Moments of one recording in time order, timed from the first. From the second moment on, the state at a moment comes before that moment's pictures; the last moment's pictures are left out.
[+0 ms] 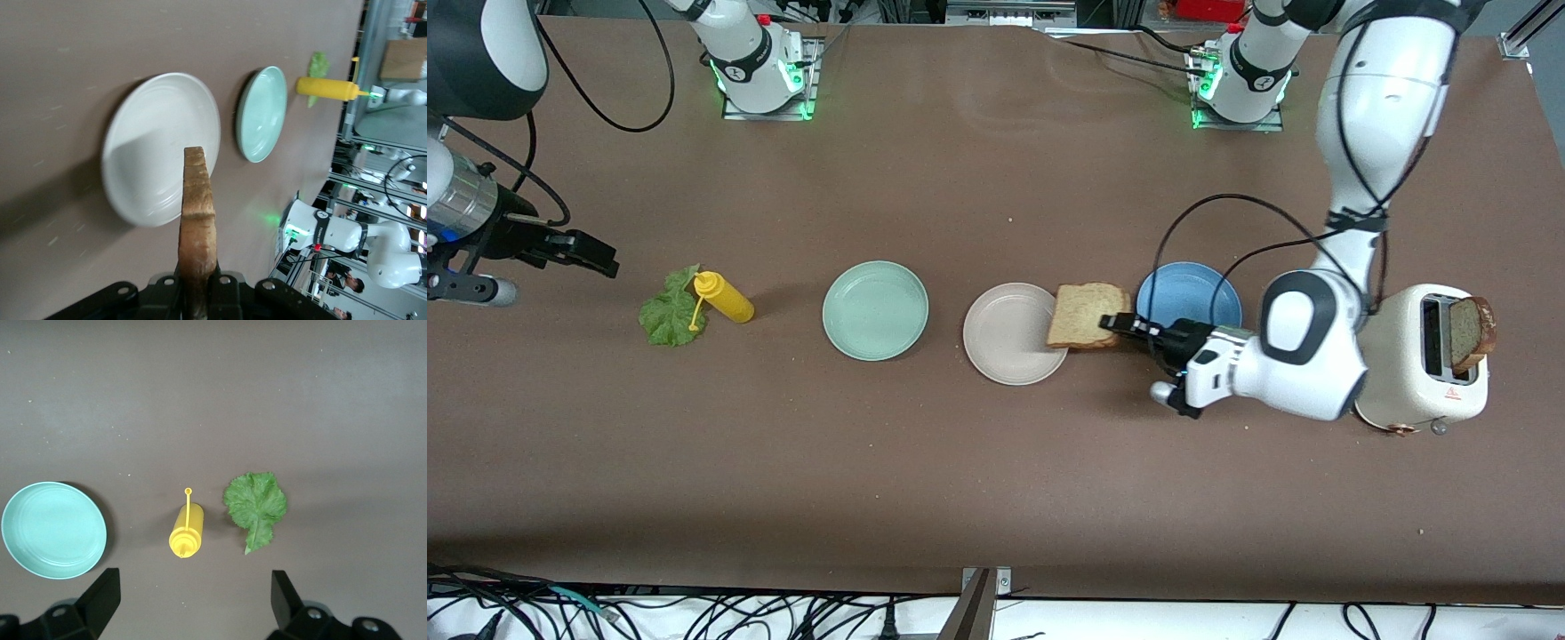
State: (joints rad) left arm -0.22 0.78 -0.01 -1.38 -0.98 1.66 0.43; right arm 0.02 0.11 -0.01 -1.66 -0.03 1.74 0.13
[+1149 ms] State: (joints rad) left arm -0.34 0.89 0.05 -1.36 -1.06 1.90 0.49; right arm 0.00 0.14 -0.21 -1.91 0.09 1.84 -0.45
